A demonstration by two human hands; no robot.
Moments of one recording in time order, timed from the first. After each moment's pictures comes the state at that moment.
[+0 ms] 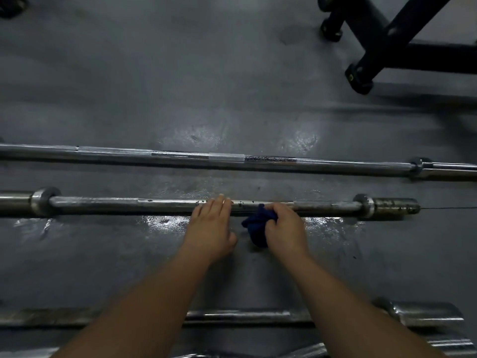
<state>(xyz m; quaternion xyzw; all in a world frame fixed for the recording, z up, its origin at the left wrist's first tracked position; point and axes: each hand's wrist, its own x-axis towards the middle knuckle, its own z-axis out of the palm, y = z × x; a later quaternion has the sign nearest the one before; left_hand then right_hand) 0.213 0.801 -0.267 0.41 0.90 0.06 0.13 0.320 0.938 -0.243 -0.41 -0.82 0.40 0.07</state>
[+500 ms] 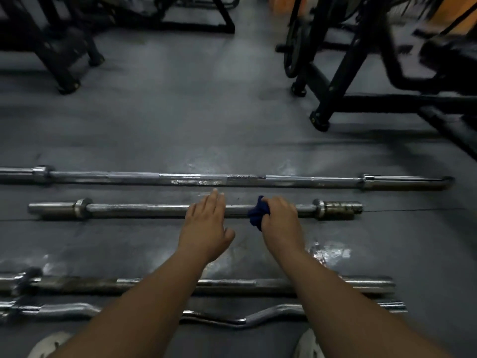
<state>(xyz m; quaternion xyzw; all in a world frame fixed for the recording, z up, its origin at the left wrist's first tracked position) 0.345 0.771 -0.126 0.39 0.91 0.09 0.03 0.446 0.919 -0.117 -0.30 -0.90 0.27 0.17</state>
